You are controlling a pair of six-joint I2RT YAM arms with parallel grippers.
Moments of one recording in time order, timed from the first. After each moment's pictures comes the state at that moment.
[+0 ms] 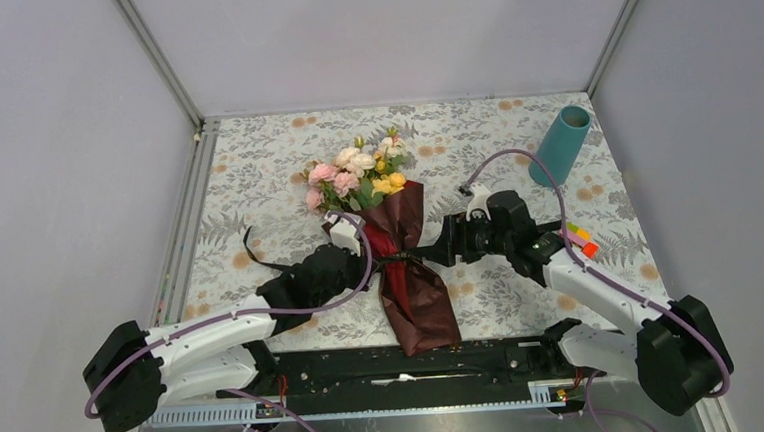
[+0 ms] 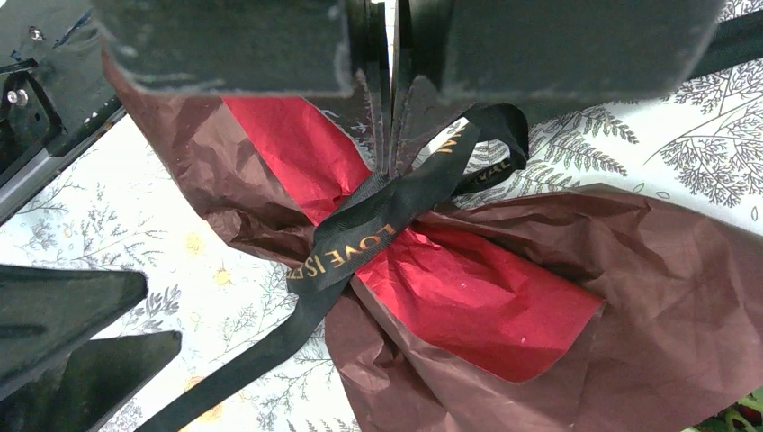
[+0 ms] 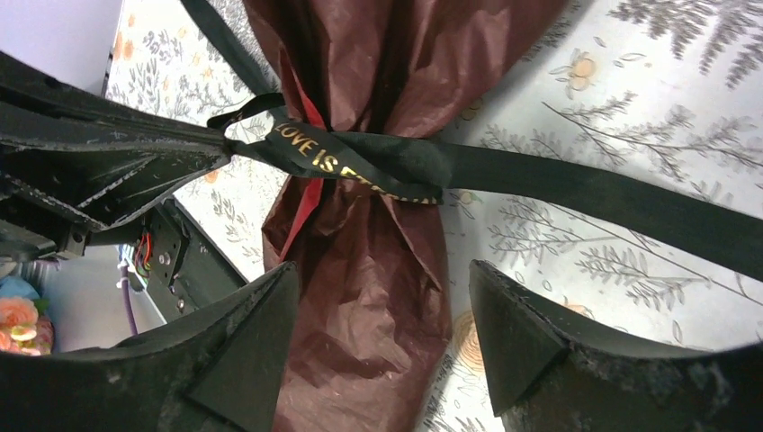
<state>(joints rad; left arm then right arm) -0.96 1.03 0.47 0.07 -0.23 -0.47 0.49 1.07 0.56 -0.11 -0.43 0.46</state>
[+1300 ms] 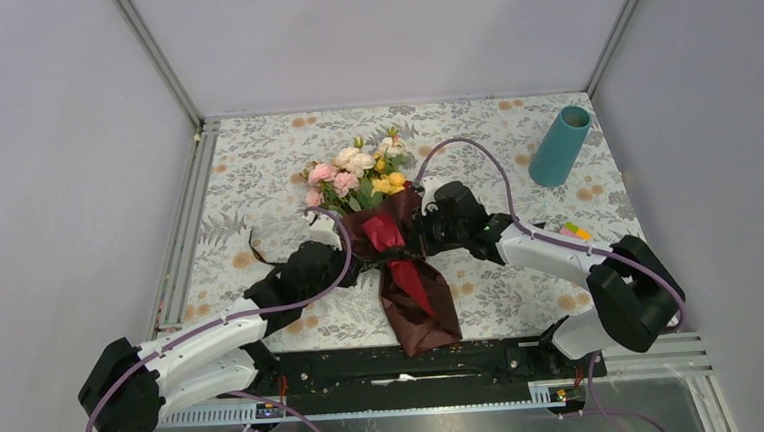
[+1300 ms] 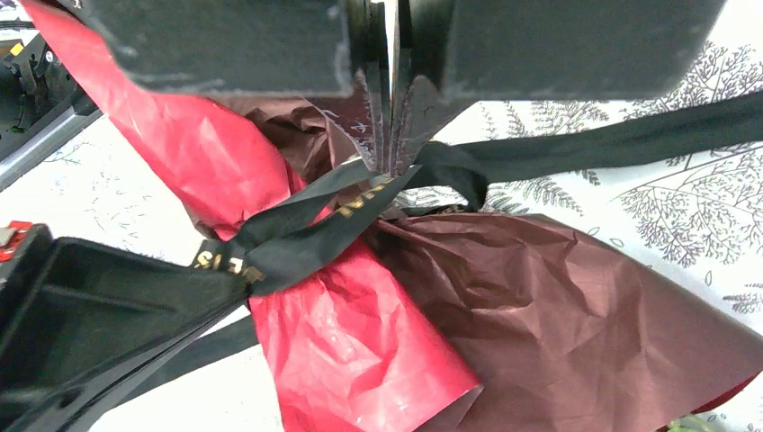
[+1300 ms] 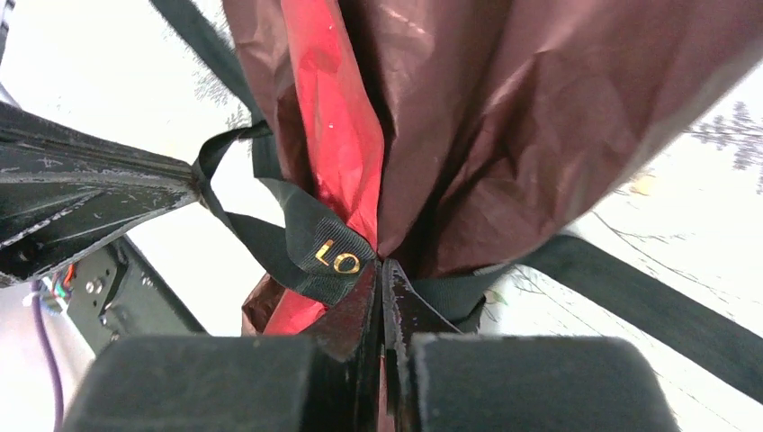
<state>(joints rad) -0.83 0.94 0.41 0.04 -0.17 -0.59 0.70 1.47 0.80 -0.05 -0.29 0.36</state>
